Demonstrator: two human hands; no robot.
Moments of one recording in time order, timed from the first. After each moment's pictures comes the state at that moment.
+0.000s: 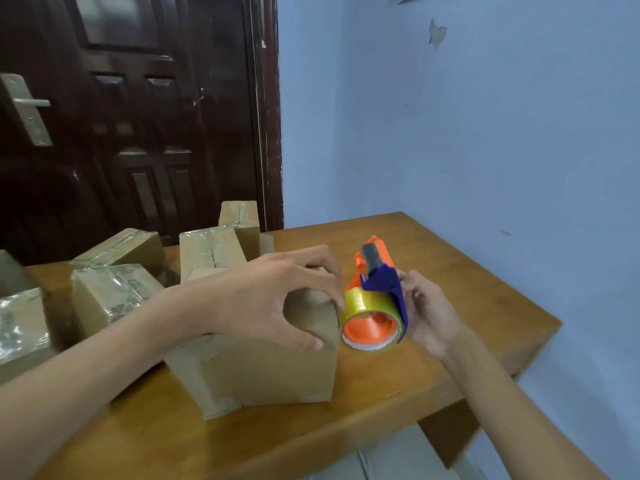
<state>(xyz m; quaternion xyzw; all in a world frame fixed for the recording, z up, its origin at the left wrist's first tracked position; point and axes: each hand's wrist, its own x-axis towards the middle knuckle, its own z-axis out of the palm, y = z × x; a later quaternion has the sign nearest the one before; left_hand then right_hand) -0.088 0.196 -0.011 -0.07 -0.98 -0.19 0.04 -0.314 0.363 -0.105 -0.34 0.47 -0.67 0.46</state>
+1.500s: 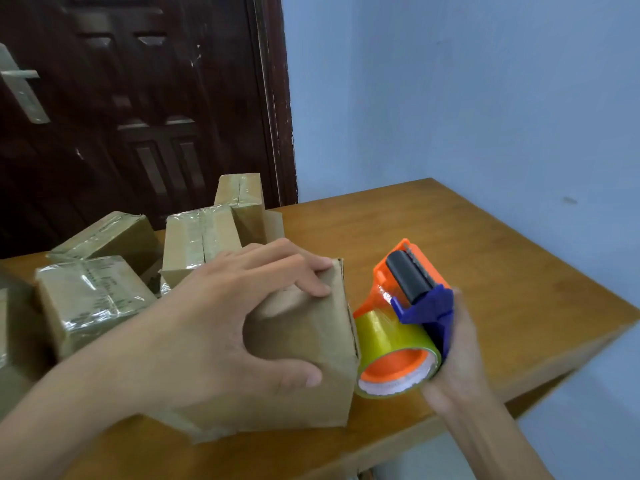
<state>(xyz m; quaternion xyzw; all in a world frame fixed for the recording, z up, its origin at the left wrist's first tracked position) -0.064 0.188 -0.026 0.07 -0.97 -0.21 0.10 -0.257 0.349 -0.125 -0.23 0.40 -0.78 0.42</state>
